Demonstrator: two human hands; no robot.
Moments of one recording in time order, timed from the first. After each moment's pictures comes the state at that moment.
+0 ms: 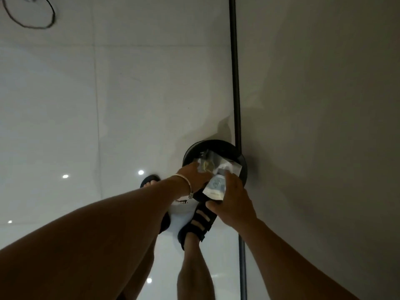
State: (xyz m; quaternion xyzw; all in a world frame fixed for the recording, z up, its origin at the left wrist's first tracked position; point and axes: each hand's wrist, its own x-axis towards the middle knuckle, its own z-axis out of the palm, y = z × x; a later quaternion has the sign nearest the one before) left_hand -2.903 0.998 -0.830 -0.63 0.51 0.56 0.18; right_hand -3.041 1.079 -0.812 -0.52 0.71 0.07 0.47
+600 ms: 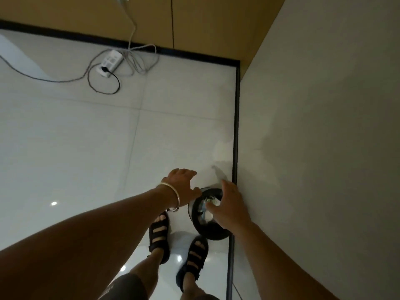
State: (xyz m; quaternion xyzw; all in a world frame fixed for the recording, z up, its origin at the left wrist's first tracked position) left_hand -2.800 0.941 -0.624 -0.63 0.65 0.41 0.12; right_hand -2.976 0.981 -0.618 -0.60 0.69 0.06 0.41
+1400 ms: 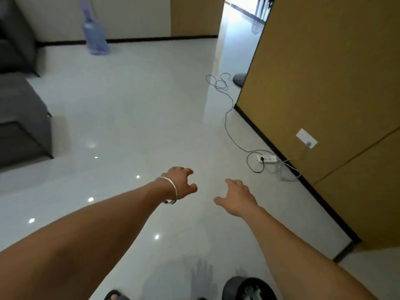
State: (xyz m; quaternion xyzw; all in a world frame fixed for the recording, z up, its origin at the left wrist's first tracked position) left_hand -2.568 1.306 -0.342 -0.92 0.30 0.23 -0.12; right_hand -2.690 1.139 -0.339 -0.92 0.27 0.19 0.20
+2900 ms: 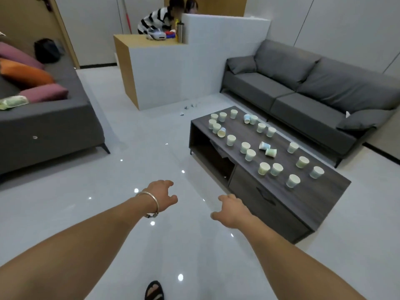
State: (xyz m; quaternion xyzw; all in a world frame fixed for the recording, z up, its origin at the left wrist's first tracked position) left_hand -2.361 2.305 -0.326 -0.86 -0.45 0.07 -0.24; right_hand -2.176 2.146 -0.325 -0.85 -0.45 0.28 0.01
